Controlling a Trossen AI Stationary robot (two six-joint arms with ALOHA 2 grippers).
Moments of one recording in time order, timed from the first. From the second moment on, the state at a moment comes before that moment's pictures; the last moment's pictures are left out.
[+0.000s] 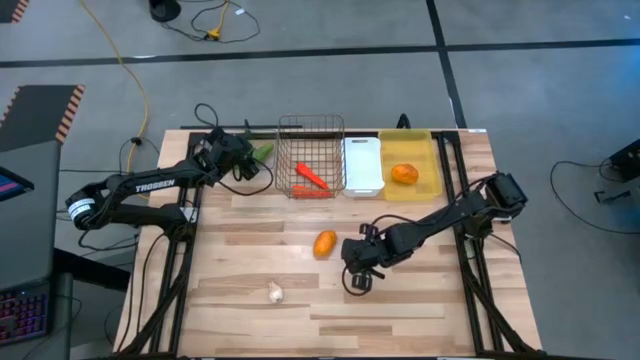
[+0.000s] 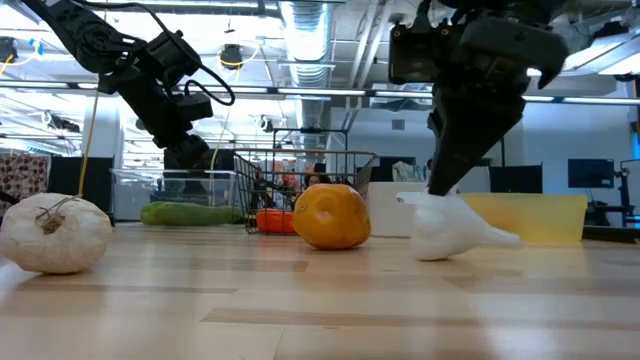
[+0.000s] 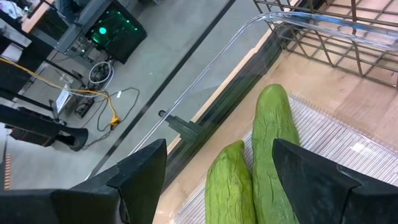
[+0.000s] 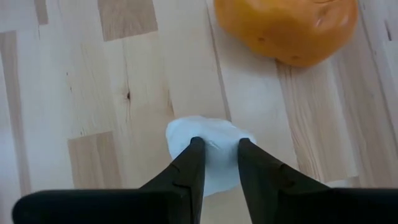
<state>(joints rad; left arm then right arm) 0.68 1.14 0.52 -0.03 -0.50 0.29 0.34 1.75 1.12 -0.56 0.18 0.51</state>
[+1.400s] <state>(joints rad) 0.68 1.14 0.52 -0.03 -0.50 0.30 0.30 1.75 1.17 -0.57 0.01 0.52</state>
